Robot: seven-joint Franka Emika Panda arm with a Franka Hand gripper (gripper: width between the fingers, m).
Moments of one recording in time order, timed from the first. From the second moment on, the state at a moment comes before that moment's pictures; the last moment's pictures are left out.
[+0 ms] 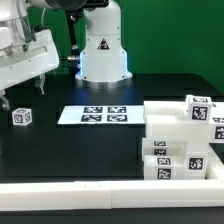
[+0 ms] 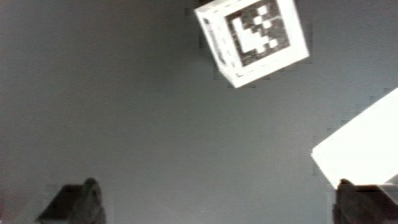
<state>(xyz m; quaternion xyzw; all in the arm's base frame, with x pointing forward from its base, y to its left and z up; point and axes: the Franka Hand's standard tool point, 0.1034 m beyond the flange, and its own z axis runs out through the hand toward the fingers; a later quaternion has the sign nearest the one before) 0.396 -0.187 0.060 -0.91 -0.42 0.01 0.05</state>
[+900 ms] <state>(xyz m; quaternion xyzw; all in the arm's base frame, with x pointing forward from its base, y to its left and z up) 0.338 -0.211 0.016 -0.84 -0.54 0.03 0.04</state>
